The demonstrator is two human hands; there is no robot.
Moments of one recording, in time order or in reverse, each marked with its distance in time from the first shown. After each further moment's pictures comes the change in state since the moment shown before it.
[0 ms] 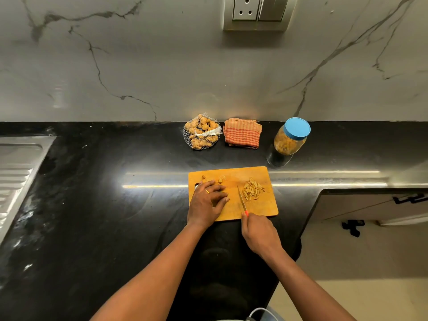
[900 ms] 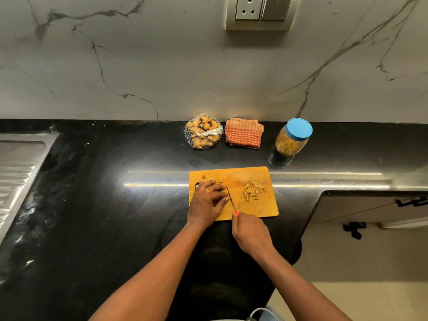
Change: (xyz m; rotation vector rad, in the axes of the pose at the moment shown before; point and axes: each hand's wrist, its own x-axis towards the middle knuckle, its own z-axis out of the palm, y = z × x) left_hand 0.000 0.002 -0.002 -0.019 -0.005 0.004; right_hand 0.000 -0.021 0.004 -0.051 -0.008 -0.079
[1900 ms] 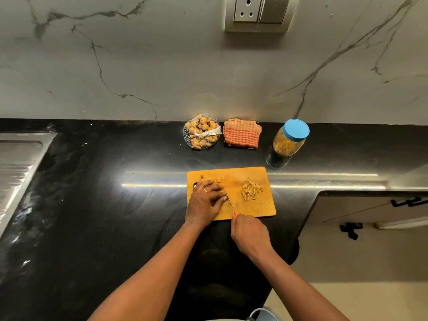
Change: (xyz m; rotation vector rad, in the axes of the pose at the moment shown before) left_hand 0.000 0.000 0.000 -0.010 0.016 0.001; right_hand -0.005 -0.003 -0.008 -0.126 -0.059 0.020
